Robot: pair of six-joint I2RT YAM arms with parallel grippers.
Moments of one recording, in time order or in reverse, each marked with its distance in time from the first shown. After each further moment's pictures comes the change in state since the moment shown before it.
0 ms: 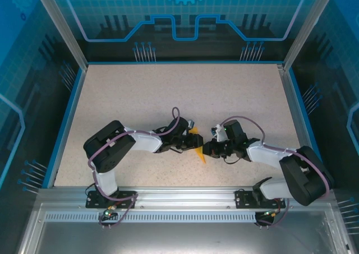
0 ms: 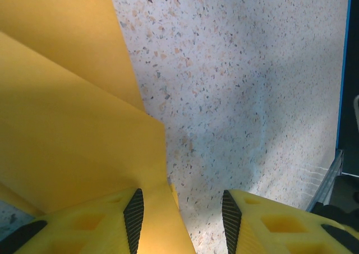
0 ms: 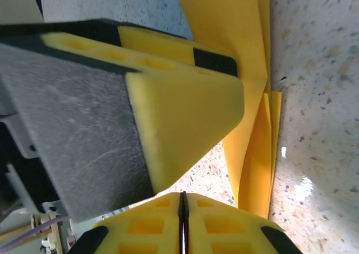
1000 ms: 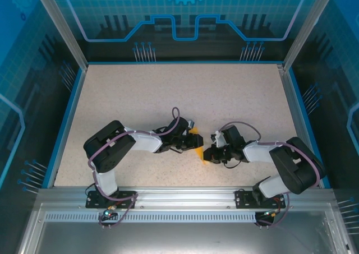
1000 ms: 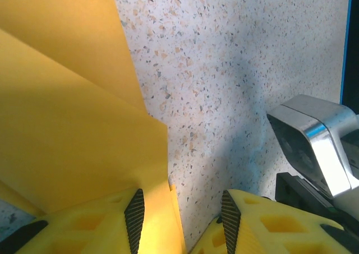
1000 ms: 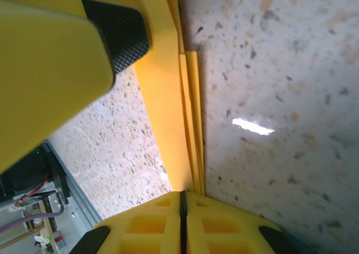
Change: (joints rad) left arm 0.000 0.002 0.000 -0.001 0.000 -0.002; right arm 0.008 0.102 -0.048 0.029 0.025 -0.040
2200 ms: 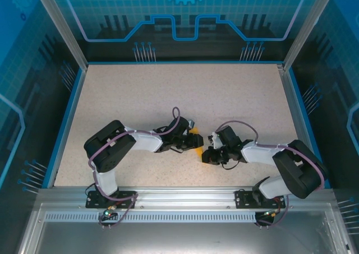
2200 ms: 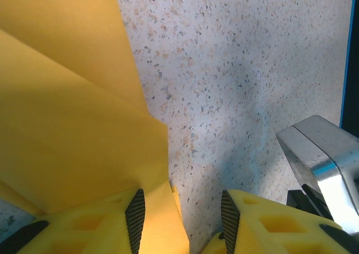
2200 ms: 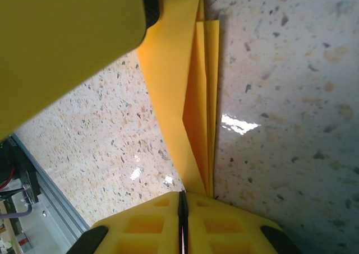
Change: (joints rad) left arm 0.001 0.006 0.013 -0.017 0.001 0.000; right arm 0.083 -0.038 0.042 -0.121 0.111 -0.026
